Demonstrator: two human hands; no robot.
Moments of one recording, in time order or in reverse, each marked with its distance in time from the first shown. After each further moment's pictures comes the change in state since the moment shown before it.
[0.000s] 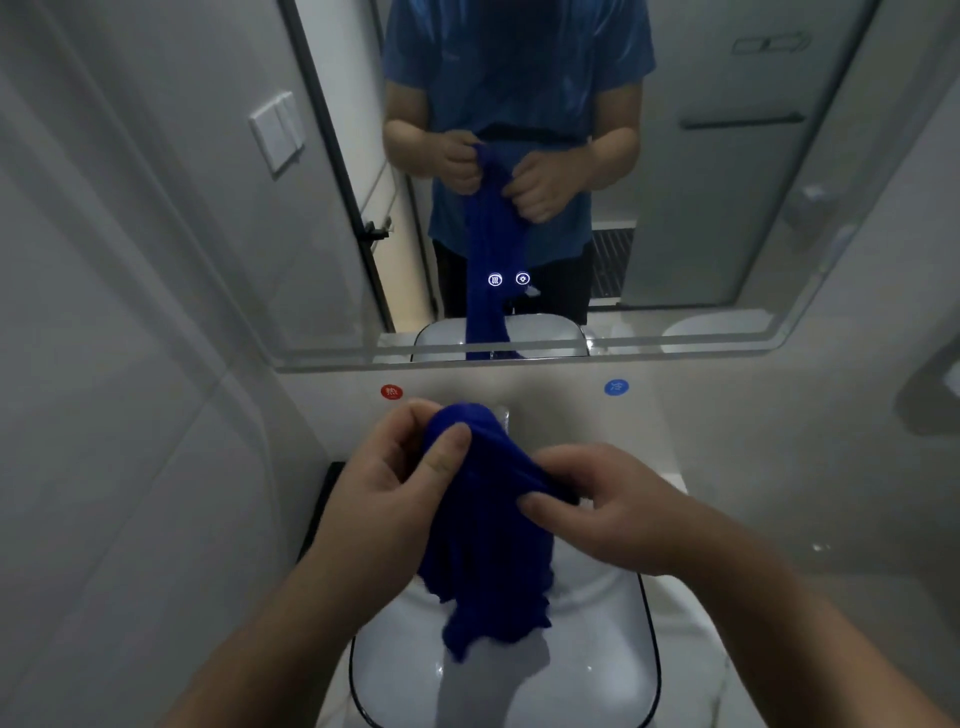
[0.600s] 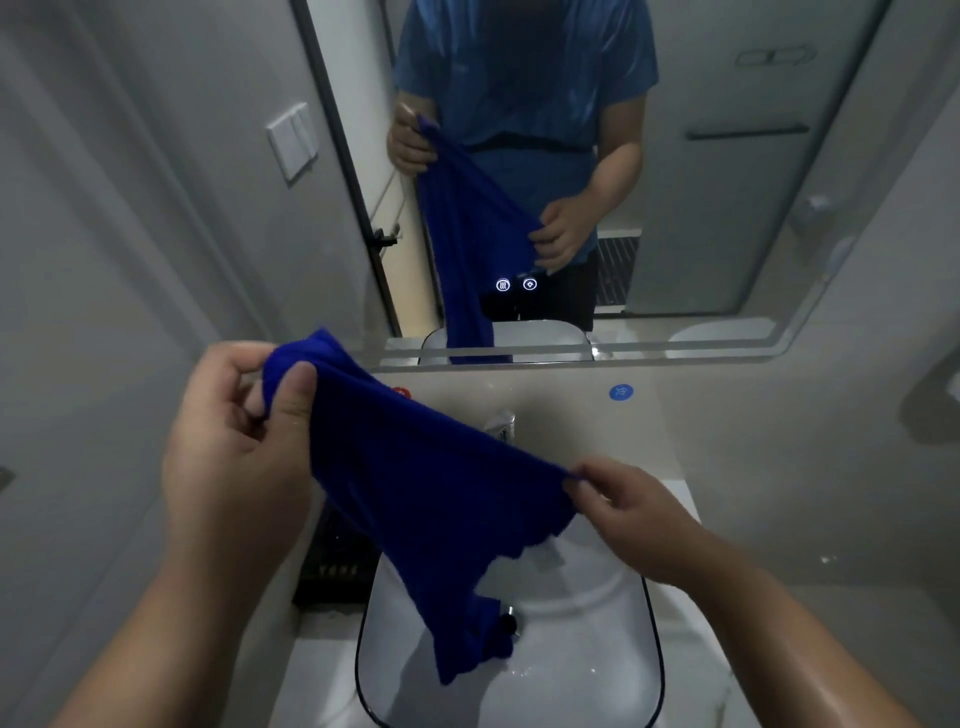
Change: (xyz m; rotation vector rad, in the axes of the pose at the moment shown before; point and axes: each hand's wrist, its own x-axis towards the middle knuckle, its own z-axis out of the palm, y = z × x) left_hand 0.001 0.026 -0.065 0.437 0.572 0.491; right_hand 0.001 0.068 0.010 -0.013 0.262 0.082
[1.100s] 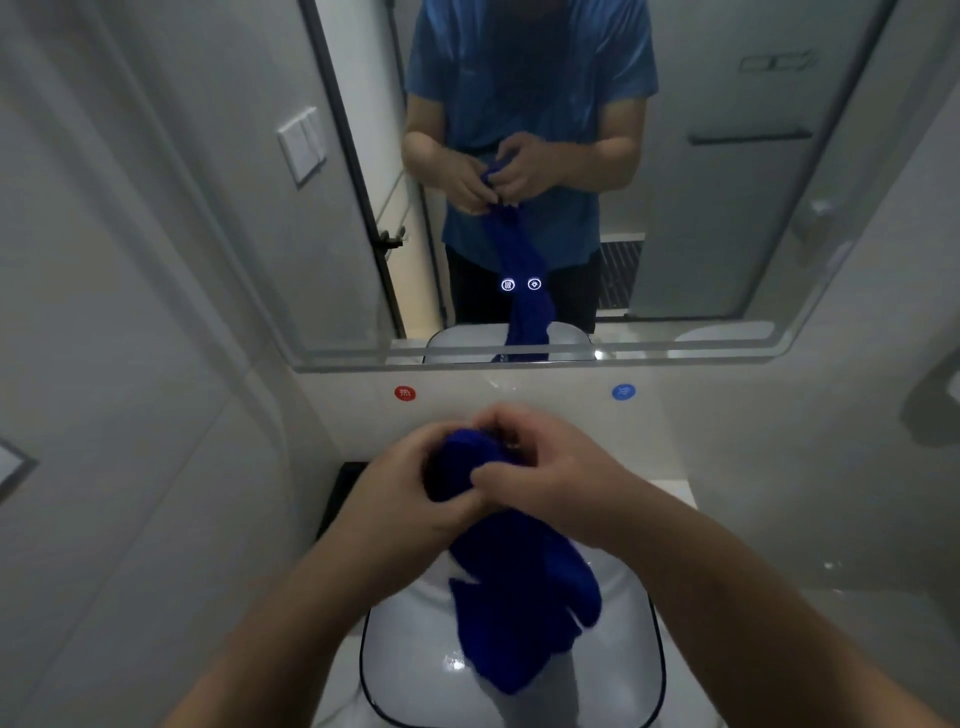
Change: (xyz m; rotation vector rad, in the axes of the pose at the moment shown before) left_hand -0.042 -0.002 0.046 -0.036 -0.764 -0.343; right_hand 0.008 -0.110 0.020 0.223 -0.259 -0.038
